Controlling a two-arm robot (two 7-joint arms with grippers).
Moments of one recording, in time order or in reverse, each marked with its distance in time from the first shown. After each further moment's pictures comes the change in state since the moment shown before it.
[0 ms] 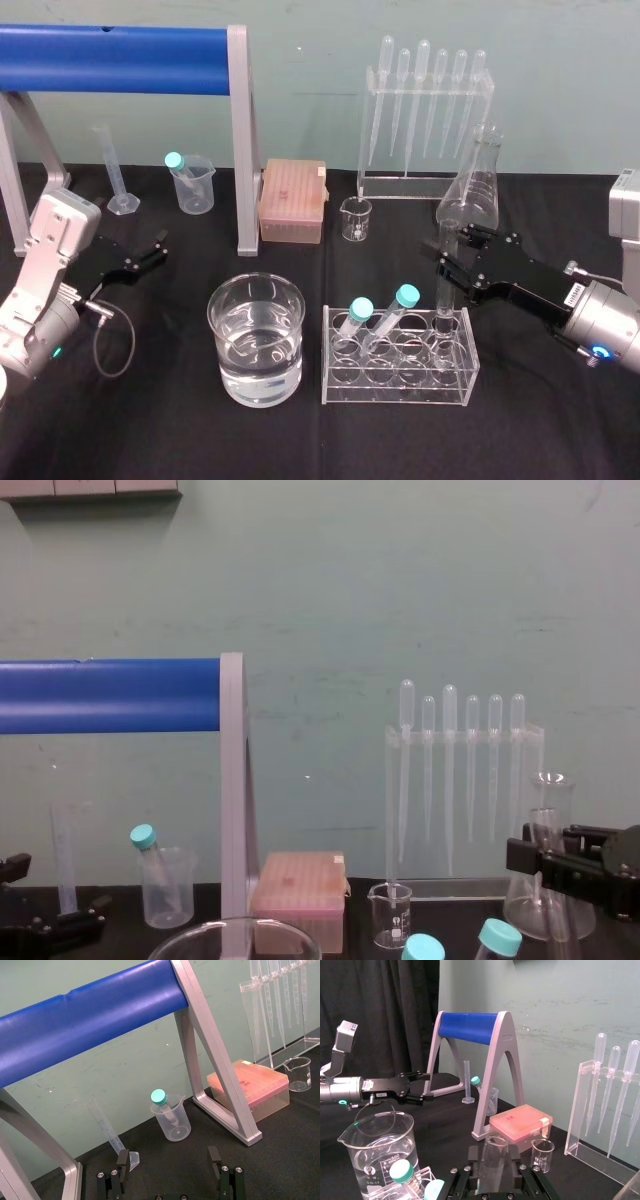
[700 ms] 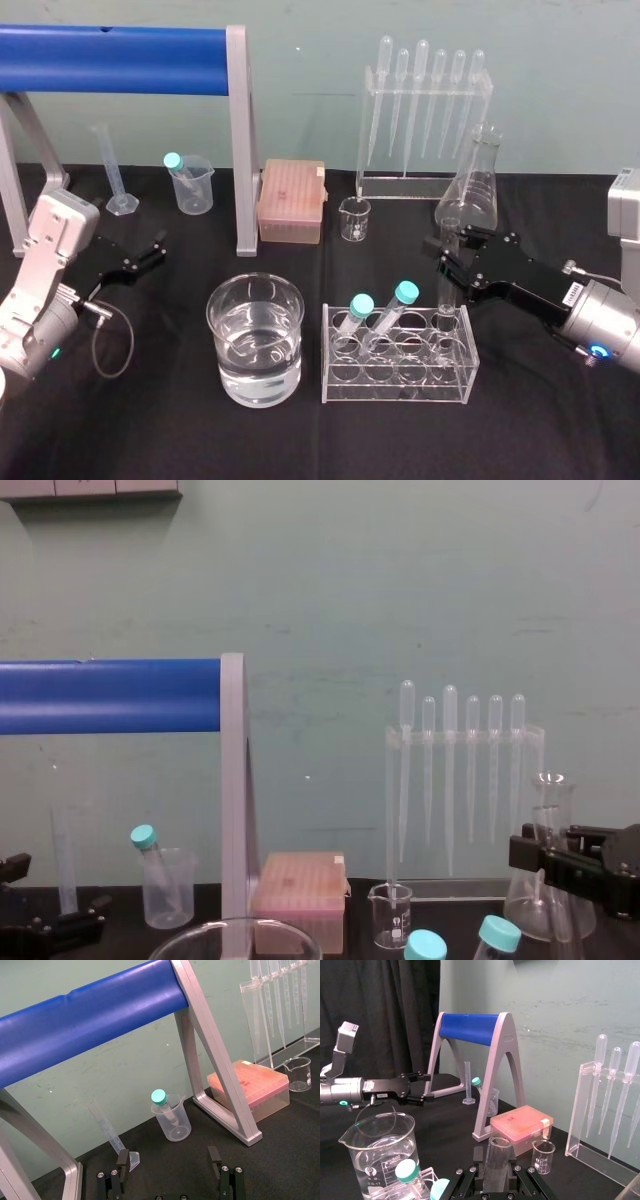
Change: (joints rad) left arm 0.000 0.000 0.000 0.000 0.000 0.000 0.000; right arm 0.000 0.000 0.000 -0.001 0.001 -0.001 0.002
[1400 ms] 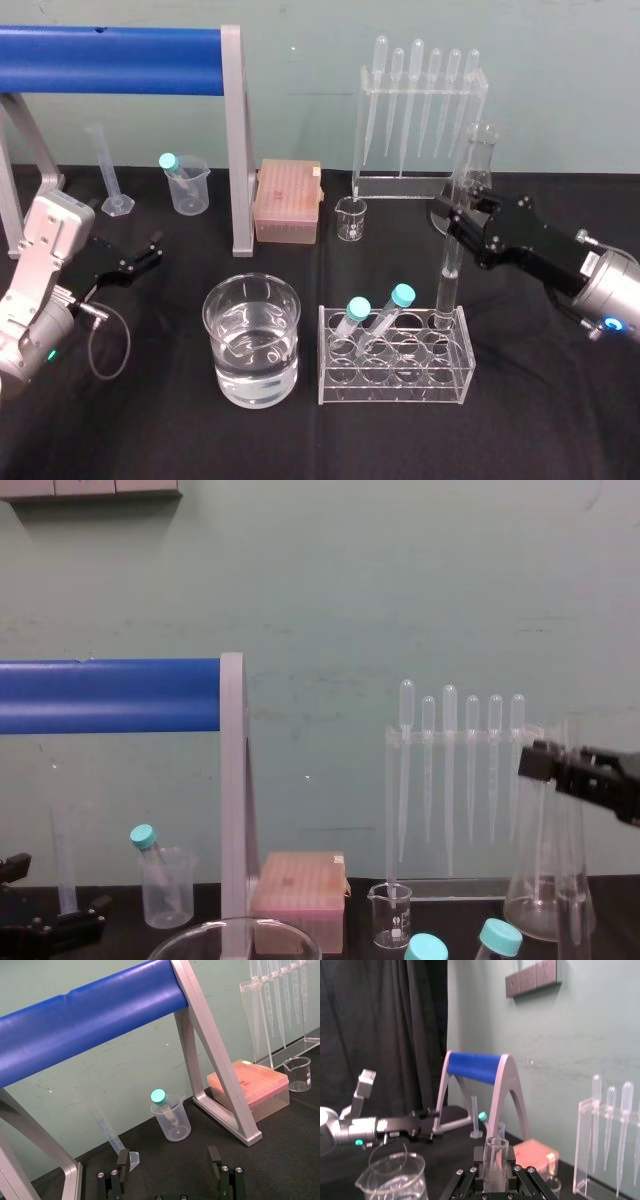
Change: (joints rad) left arm 0.000 0.000 0.000 0.000 0.000 0.000 0.000; right arm 0.003 0.004 0.046 -0.046 0.120 -0.006 0.053
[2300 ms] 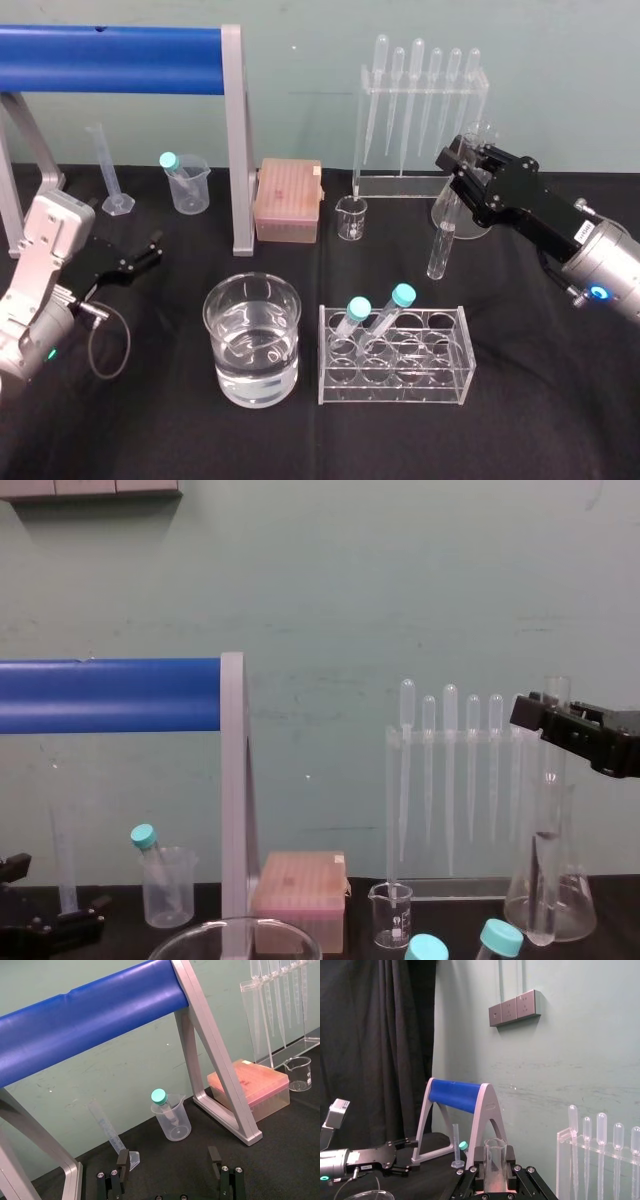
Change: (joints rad) left arm 0.000 0.000 0.000 0.000 0.000 0.000 0.000; right arm 0.074 -0.079 0.009 0.102 0.006 -0.088 -0.011
